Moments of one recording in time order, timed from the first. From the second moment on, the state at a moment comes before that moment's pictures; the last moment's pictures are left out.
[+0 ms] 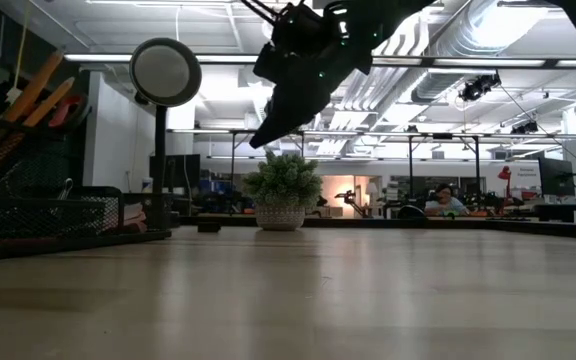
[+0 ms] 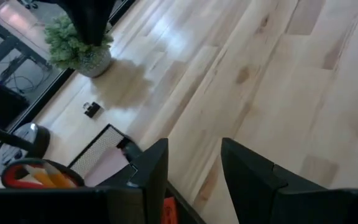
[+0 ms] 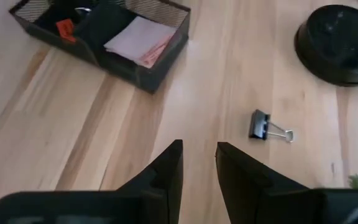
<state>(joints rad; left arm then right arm) -0.86 2.03 1.65 -1.57 -0.97 -1.55 -0.26 1.95 1.51 -0.37 -0.30 -0.38</state>
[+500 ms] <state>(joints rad) -0.78 1.62 1.48 -1.57 -1.07 -1.54 -0.20 1.95 1.51 -0.56 -0.29 -0.45</state>
